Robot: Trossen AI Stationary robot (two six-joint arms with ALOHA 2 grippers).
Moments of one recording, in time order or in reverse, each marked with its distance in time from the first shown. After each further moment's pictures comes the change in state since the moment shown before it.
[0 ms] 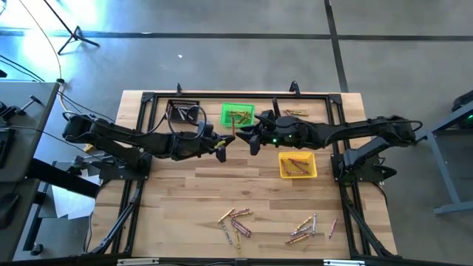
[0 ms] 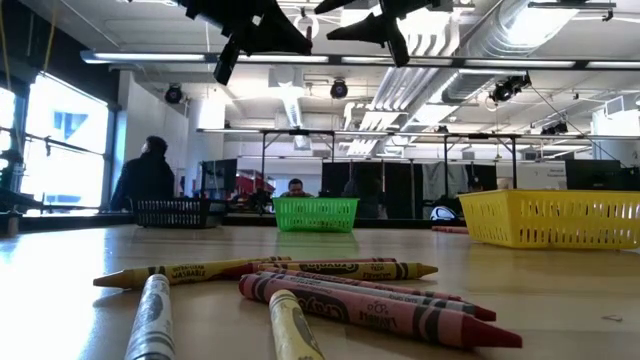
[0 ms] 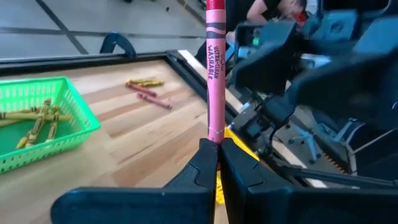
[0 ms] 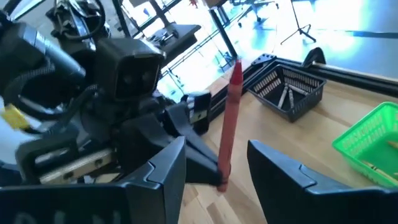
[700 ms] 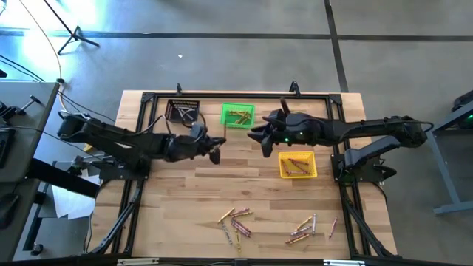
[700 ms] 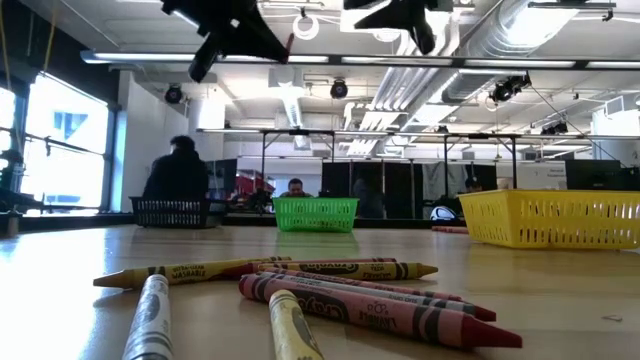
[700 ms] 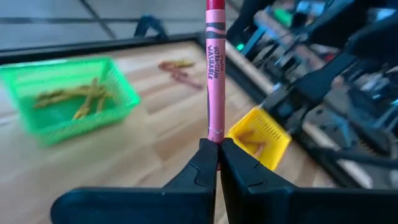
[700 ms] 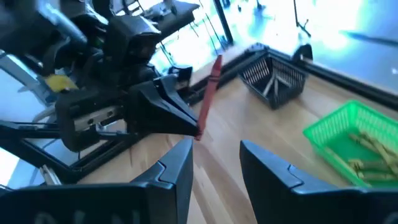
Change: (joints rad) left arm -0.038 -0.075 -0.002 -0.218 -0.063 -0.046; right arm 0.006 -0.134 0.000 -0.223 -0.031 -0.103
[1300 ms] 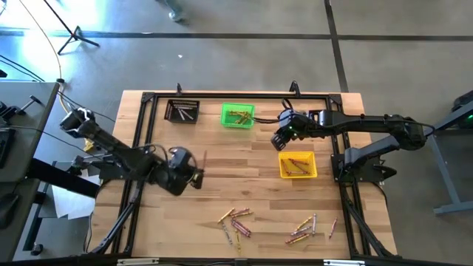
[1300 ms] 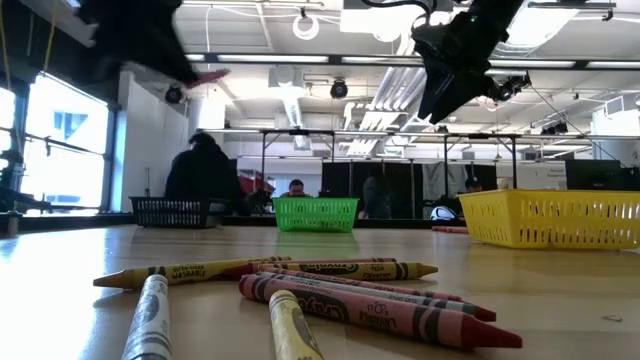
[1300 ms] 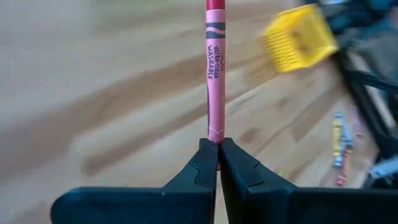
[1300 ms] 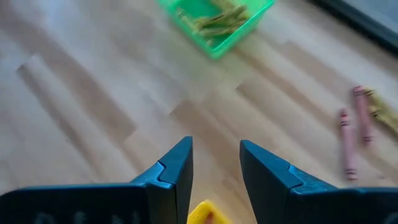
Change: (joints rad) left arm -0.348 -0.029 0.000 -0.535 -0.040 -0.645; right arm -0.153 0.000 0.000 -0.664 0.010 0.057
